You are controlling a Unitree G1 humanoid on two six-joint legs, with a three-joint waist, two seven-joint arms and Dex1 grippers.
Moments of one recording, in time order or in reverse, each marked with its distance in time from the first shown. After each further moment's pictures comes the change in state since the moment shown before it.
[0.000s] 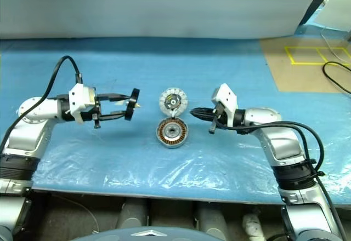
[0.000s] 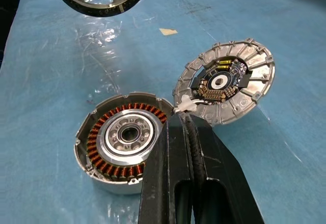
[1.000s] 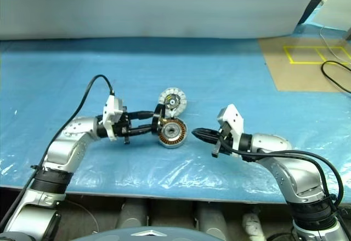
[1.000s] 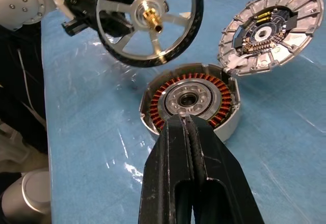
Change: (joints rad) left arm 0.081 -0.246 -0.080 -0.051 -0.056 0.253 0.033; right arm 0.279 -0.037 -0.078 -0.304 0.203 0.188 -0.176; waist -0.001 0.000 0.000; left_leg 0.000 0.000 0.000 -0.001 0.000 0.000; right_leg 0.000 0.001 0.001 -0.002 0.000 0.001
